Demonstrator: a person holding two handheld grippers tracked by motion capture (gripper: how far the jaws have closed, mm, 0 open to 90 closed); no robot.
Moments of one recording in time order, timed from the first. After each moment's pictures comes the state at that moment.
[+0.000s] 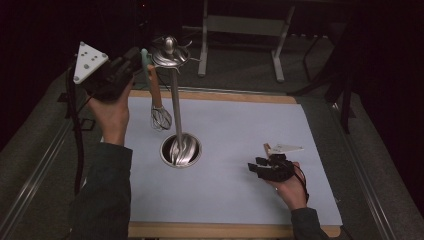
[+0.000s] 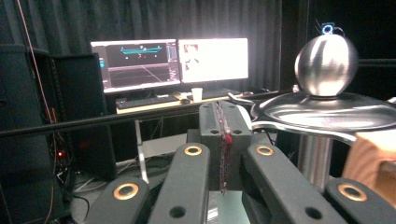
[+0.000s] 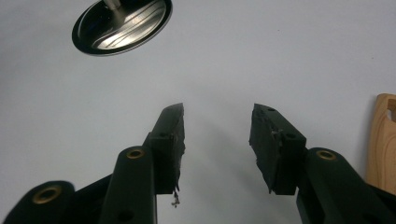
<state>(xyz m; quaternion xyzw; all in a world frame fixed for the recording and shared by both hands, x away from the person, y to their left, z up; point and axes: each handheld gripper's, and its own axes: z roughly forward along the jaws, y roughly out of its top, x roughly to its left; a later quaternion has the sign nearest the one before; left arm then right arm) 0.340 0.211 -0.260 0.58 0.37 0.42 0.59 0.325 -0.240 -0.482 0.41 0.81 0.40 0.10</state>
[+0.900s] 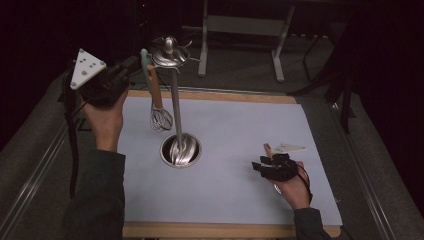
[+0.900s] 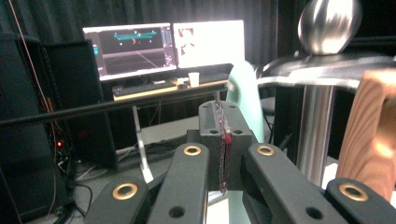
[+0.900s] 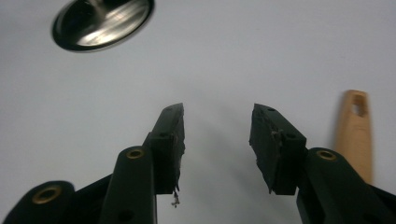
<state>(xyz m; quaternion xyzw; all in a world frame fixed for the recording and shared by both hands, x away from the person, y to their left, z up) 0.333 0.223 -0.276 0.61 0.36 0.40 0.57 0.325 -0.248 -0.479 0.42 0.81 0.38 0.13</state>
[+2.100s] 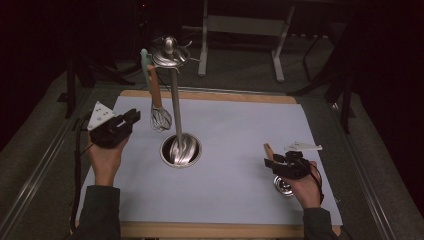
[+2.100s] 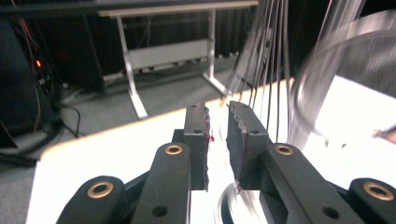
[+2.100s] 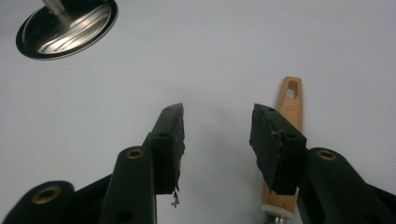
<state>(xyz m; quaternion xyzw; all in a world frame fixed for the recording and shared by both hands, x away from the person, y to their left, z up) 0.322 0.243 -0.406 0.68 0.43 0.32 0.50 0.327 -0.279 -0.472 0.45 0.79 0.38 0.15</state>
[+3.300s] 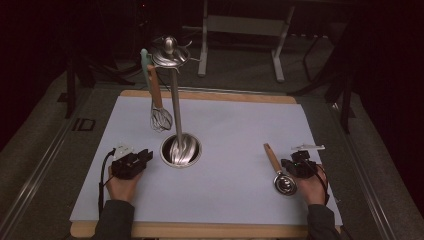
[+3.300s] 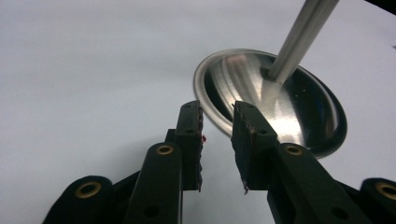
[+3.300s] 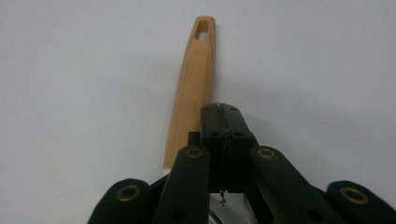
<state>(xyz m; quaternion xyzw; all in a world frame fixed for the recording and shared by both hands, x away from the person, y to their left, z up) 0.310 0.233 -0.535 0.70 0.50 0.21 0.46 0.348 -0.312 -0.506 0.53 0.78 0.29 0.17</state>
